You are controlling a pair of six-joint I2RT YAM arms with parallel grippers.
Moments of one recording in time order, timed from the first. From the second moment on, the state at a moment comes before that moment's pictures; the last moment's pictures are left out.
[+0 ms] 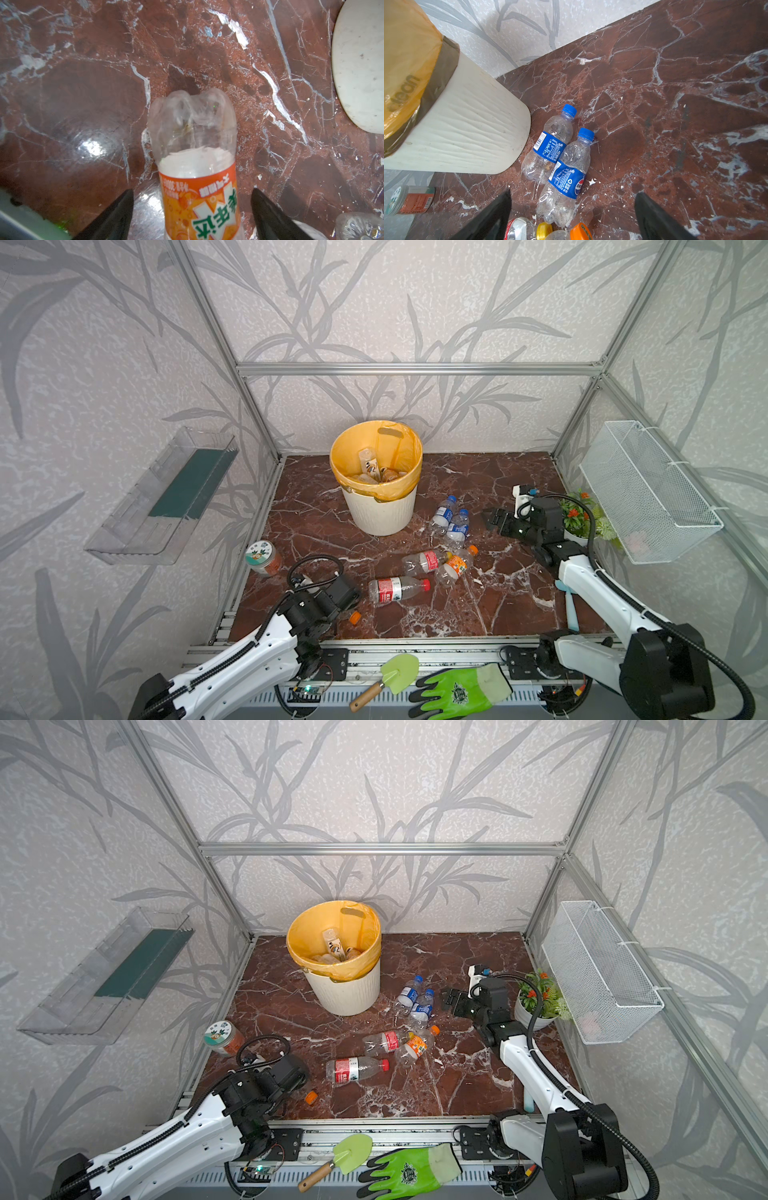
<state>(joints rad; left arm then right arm) -0.79 0.70 0.40 -0.97 -0.45 -1.62 0.16 1.15 0.67 -0.06 -0.25 0.44</state>
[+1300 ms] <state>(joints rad) -0.40 0.75 0.90 -0.64 -0.55 -0.81 0.17 1.21 0.67 -0.03 -0.29 0.51</state>
